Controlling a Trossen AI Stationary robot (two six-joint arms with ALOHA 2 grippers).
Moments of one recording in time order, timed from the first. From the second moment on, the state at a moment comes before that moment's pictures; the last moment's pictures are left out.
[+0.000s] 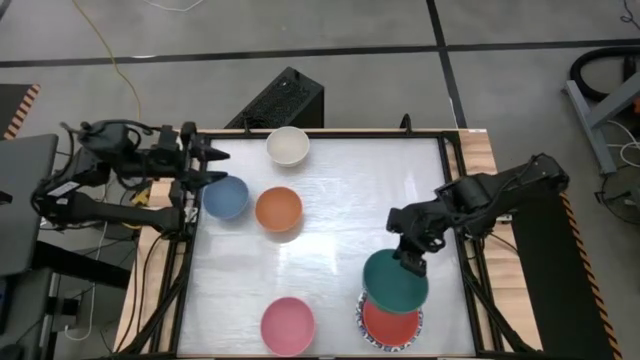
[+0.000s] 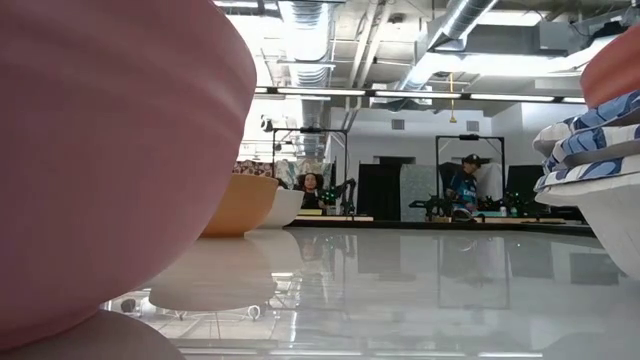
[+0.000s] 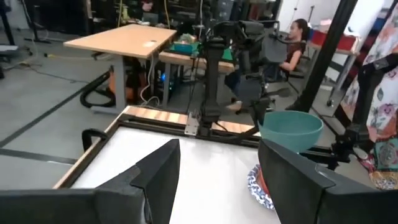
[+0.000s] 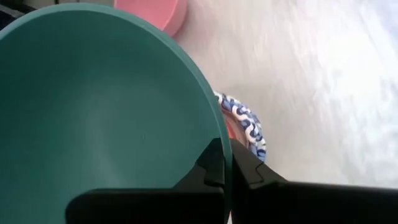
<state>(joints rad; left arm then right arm) 0.13 0.75 1.29 -0.56 0.06 -0.16 0.38 1.24 1.40 -1.08 -0.14 0.79</state>
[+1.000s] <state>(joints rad) 0.13 0.70 1.29 -0.69 -0.03 -0.20 0.53 1.21 0.99 -0.73 -0.13 0.89</state>
